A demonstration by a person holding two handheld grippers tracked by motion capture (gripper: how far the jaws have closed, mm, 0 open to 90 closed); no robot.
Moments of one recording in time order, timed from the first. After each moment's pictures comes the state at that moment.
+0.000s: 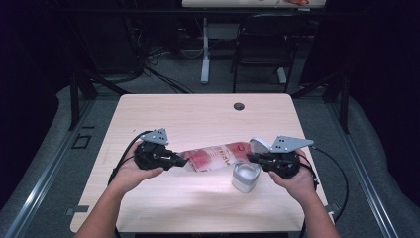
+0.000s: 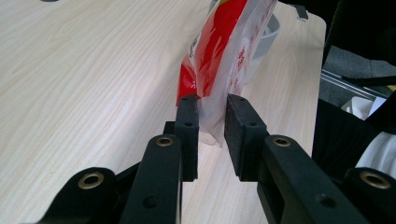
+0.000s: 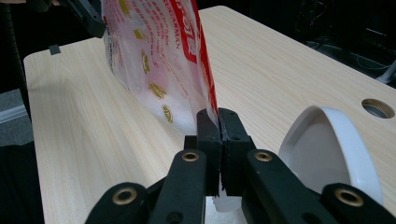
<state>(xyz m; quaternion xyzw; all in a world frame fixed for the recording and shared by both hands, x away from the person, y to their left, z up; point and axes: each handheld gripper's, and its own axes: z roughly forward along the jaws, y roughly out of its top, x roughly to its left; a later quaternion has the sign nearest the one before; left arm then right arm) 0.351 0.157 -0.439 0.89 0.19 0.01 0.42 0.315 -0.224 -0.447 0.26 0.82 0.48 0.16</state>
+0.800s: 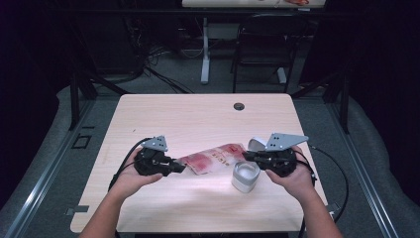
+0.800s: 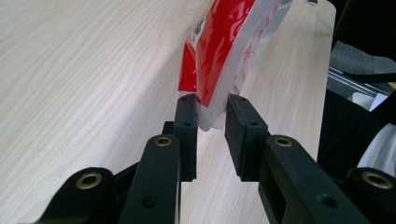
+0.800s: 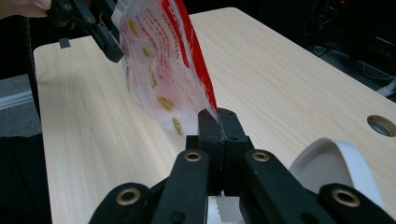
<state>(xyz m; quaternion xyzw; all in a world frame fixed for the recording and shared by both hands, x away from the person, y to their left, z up) 0.349 0.164 -0.463 0.89 0.21 0.00 0.41 0.314 -0.210 -0.431 0.23 0.83 0.47 0.16</state>
